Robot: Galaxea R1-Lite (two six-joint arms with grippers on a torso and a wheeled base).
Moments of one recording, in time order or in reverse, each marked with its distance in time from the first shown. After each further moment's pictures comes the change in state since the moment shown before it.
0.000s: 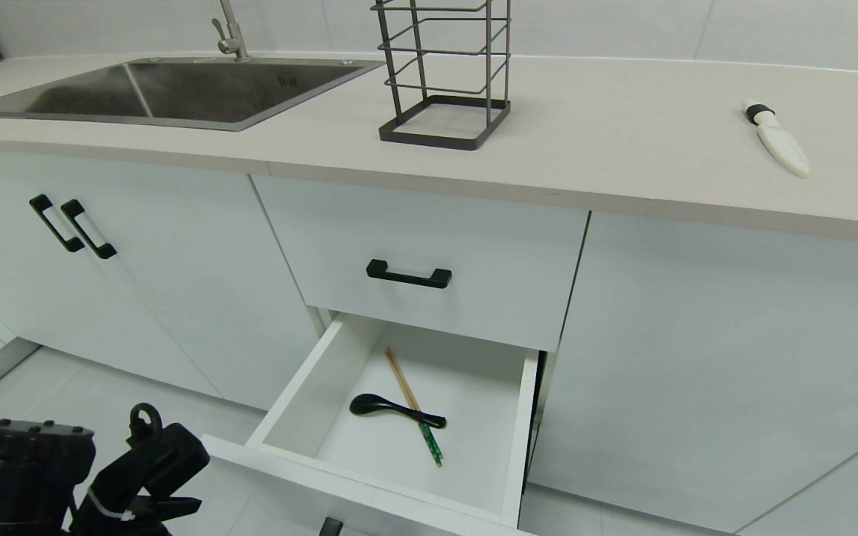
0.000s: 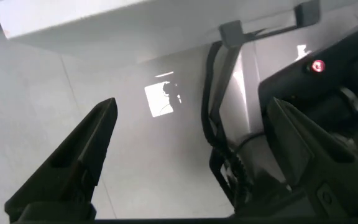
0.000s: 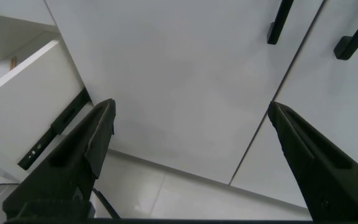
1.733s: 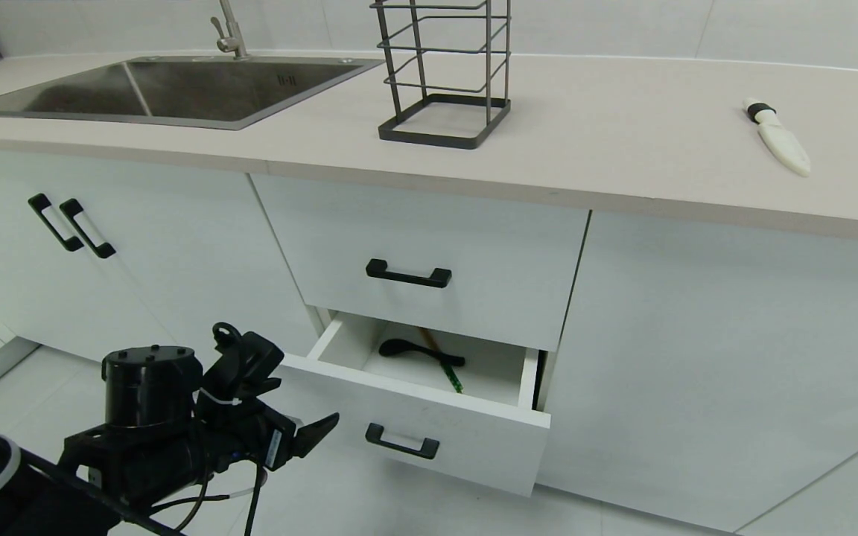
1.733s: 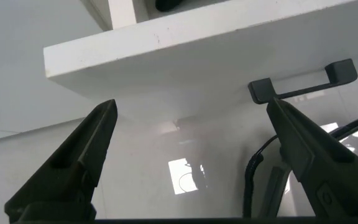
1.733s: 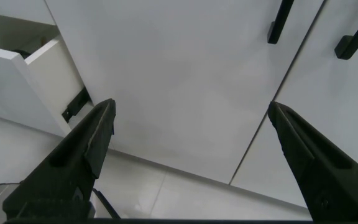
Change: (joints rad) left arm -0.021 0.490 -0.067 -0.811 -0.002 -0.041; right arm 0.000 0.000 0.000 0.000 0.000 0.000
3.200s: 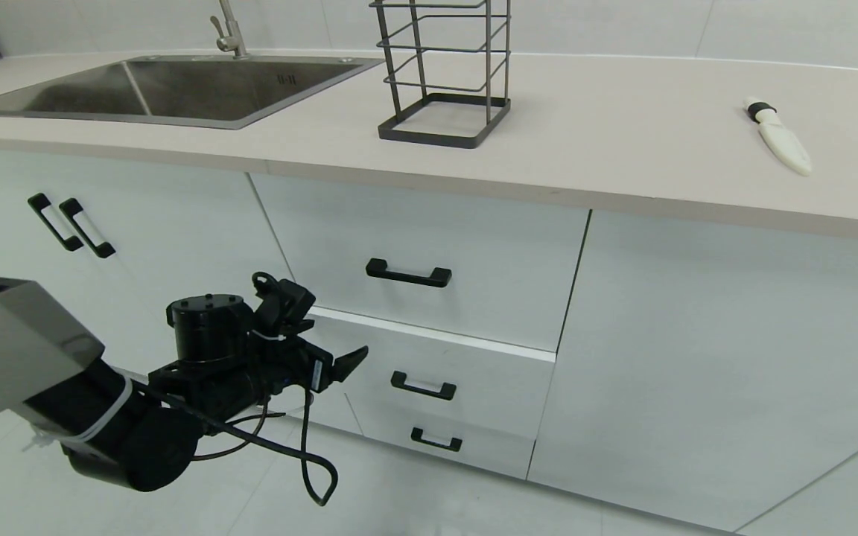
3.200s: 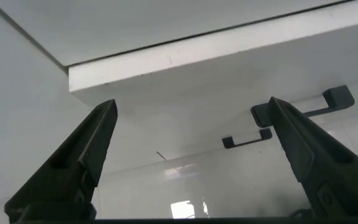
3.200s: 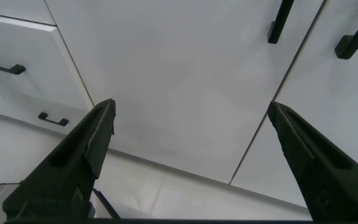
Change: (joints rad) left arm -0.001 0.209 -0.302 -0.087 -0.017 -0.035; right arm 0.000 0.000 0.000 0.000 0.000 0.000
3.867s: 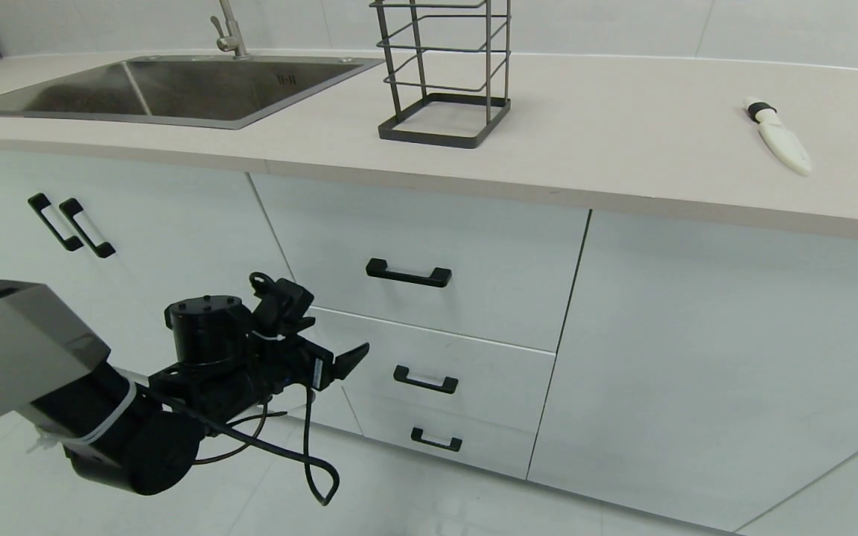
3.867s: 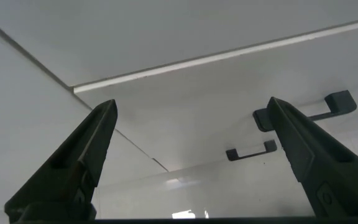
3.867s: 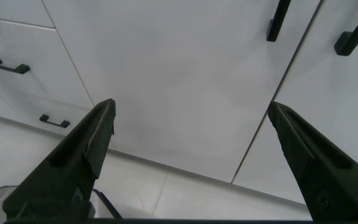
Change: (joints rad) left arm 0.000 0.006 0.022 -0.063 -0.011 -0.019; right arm 0.000 0.000 0.000 0.000 -0.012 0.031
